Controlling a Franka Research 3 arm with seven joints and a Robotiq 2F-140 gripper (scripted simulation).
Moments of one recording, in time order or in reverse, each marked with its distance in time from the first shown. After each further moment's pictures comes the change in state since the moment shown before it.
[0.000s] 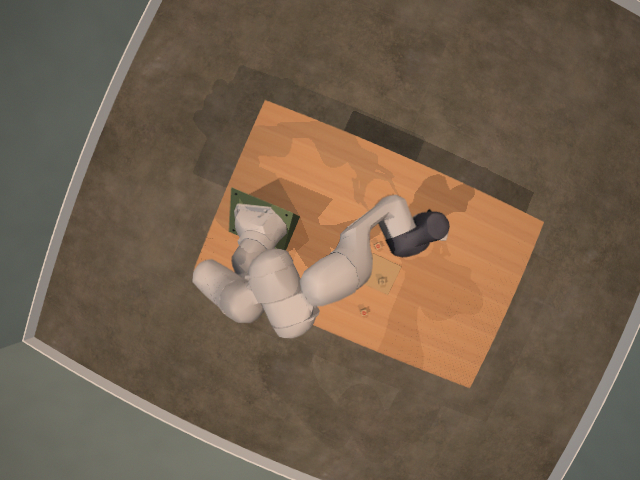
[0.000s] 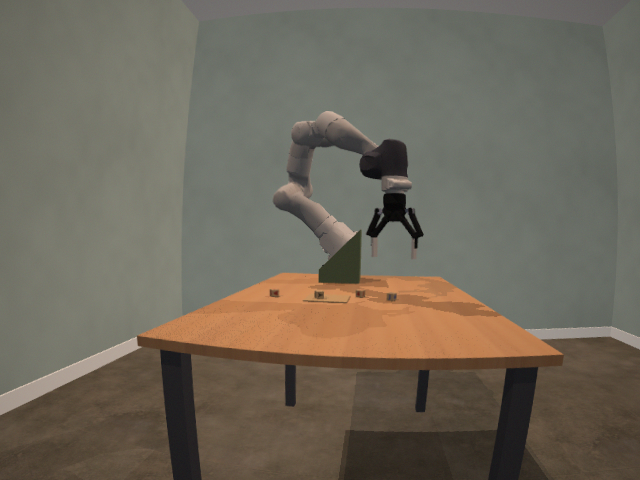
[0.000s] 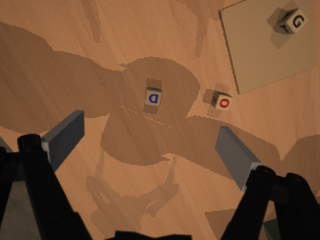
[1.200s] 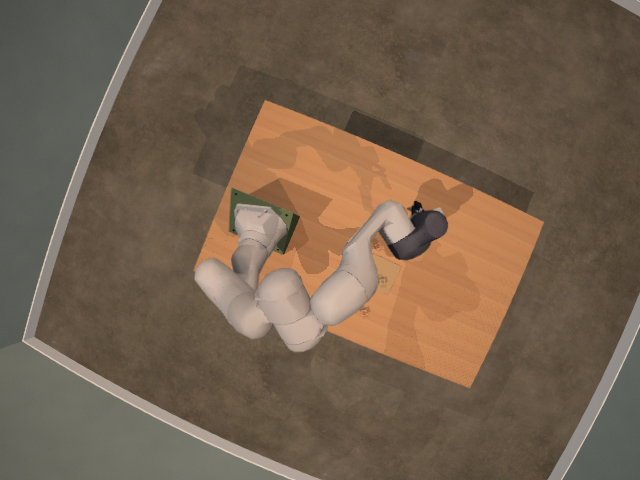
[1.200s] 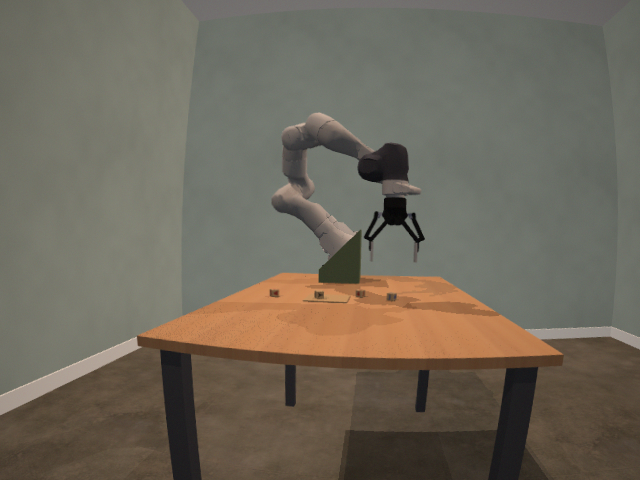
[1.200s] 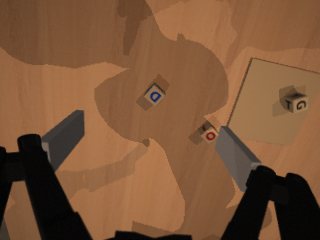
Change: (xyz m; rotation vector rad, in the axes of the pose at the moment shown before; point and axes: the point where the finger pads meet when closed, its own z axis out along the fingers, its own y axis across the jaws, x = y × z) arm -0.005 0.003 0.013 -0.012 -0.012 -0.564
